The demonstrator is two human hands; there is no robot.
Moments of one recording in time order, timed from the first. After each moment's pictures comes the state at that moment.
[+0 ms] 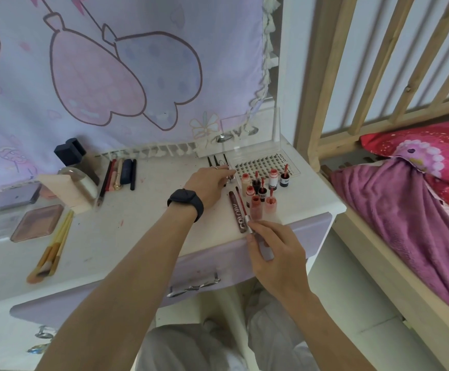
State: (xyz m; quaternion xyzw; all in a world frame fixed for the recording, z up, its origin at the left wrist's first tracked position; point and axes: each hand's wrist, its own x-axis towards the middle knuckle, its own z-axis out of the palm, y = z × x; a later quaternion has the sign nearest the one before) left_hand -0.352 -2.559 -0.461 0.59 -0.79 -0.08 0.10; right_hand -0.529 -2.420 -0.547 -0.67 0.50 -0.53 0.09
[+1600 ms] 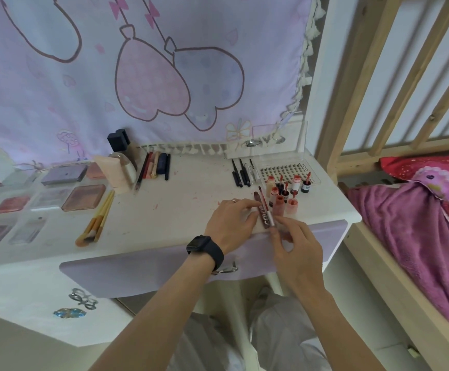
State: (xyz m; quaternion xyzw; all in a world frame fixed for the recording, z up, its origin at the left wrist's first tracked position) left_hand -0.365 -2.437 -0.474 0.62 -0.69 -0.20 0.32; right_hand -0.525 -2.402 -0.517 -0.65 0.56 -0.49 0.16
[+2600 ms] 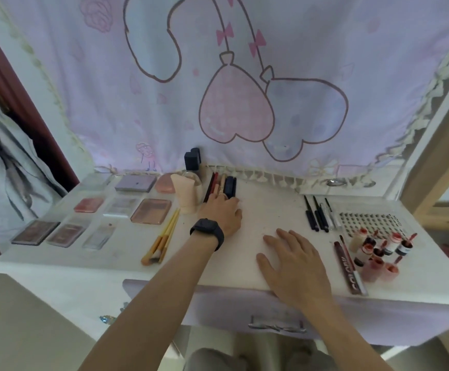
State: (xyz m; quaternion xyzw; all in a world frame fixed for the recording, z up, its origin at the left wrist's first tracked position) left_hand -0.179 -2.511 -0.462 0.78 -0.61 -0.02 0.09; right_hand -0.394 -2.470 -0.506 -0.84 0.51 -0.16 0.09
